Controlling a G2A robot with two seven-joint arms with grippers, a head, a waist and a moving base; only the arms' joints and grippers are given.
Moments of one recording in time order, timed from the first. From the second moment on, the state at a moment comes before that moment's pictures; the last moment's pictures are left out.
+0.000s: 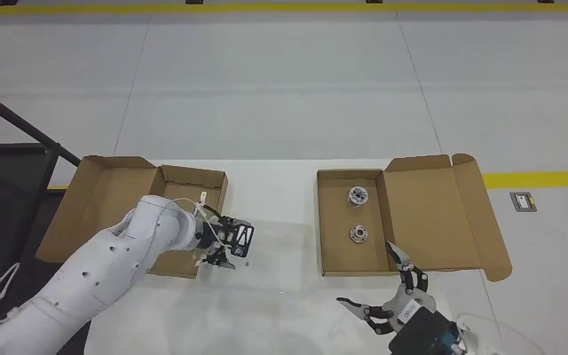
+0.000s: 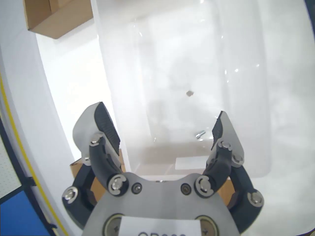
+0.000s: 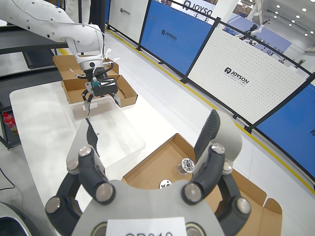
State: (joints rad) left arm 0.36 -0.83 -0.50 -1.33 1.69 -1.01 0.14; right arm -1.71 -1.27 1.58 -2.35 -1.64 -0.60 -0.09
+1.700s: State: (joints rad) left arm 0.28 -0.86 -0.35 -1.35 0.86 -0.83 -0.92; right arm -1.71 -1.27 1.58 -2.35 -1.64 -0.60 -0.09
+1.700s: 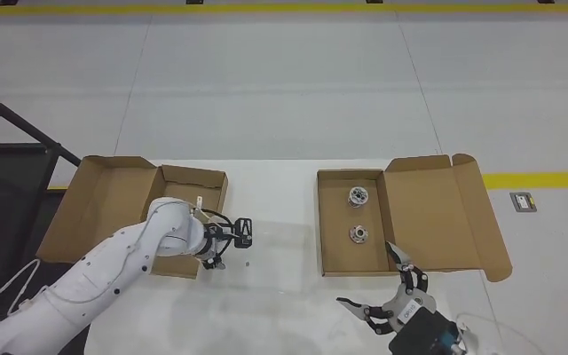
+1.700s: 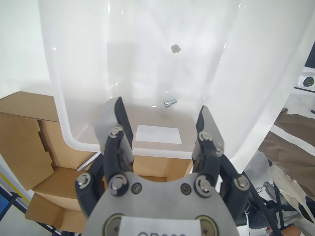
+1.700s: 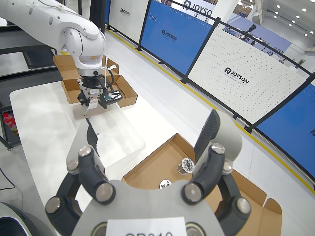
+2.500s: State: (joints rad) left arm 0.22 -1.00 -0.17 -1.19 0.95 -0.87 -0.95; right arm -1.71 -1.27 1.58 -2.35 -1.64 -0.60 -0.09
